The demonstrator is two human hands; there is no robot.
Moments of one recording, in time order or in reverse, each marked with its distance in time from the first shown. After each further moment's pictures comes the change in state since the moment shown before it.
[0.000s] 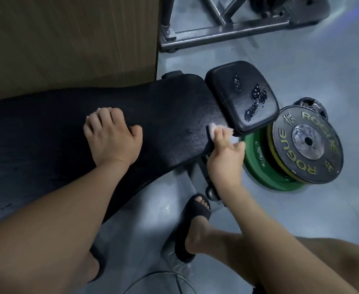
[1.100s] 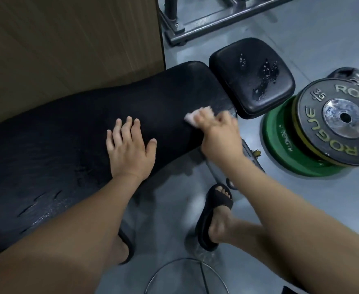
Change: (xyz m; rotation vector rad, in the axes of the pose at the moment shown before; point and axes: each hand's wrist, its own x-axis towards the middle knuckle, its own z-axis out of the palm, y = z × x) left_hand -0.058 -0.002 0.010 0.037 -0.081 0.135; right_hand 0.015 -0.010 -0.006 -0.063 -0.065 -0.309
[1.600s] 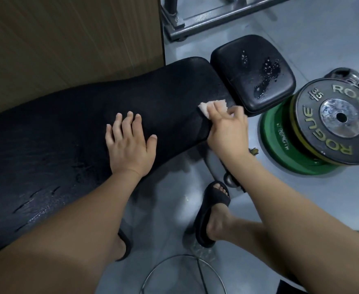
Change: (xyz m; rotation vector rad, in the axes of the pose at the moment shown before) left_hand 0.001 -0.003 0.002 -0.023 0.025 0.021; right_hand 0.000 0.005 -0.004 0.042 0.086 0.165
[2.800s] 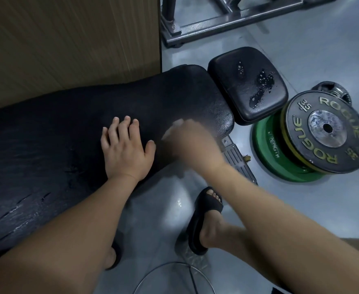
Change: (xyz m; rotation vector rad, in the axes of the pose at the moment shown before) left_hand 0.004 0.002 -0.005 -0.024 0.017 -0.001; right_hand -0.006 -0.042 0.011 0.195 -0.109 -0.388
